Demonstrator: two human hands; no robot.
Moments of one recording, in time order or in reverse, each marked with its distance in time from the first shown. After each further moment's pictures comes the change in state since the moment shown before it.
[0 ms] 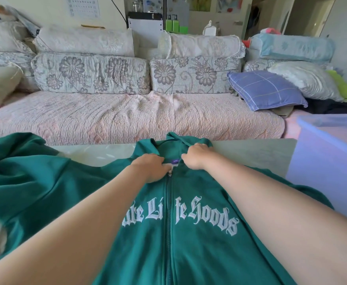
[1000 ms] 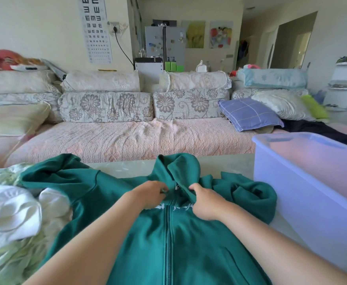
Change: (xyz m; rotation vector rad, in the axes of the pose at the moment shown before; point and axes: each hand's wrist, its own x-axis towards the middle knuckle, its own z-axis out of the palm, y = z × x) left_hand -0.167 0.022 -0.022 -0.169 -0.013 0.110; right_hand -0.240 0.016 -0.005 0.322 -0.083 -0.067
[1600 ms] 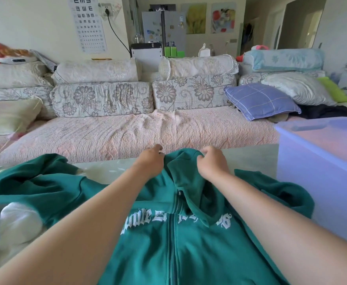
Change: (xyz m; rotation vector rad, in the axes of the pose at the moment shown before) left_hand 0.116 -0.012 -0.036 -0.201 0.304 -0.163; right_hand 0.148 0.000 -0.027 0.356 0.542 0.143
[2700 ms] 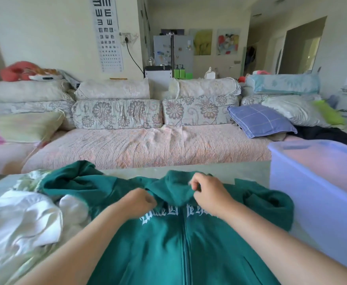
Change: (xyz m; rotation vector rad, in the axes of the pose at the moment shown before) left_hand -0.154 -0.058 -0.056 -0.006 -0.255 -0.031; right_hand -0.119 -0.015 -0.036 -0.060 -0.231 -0.506
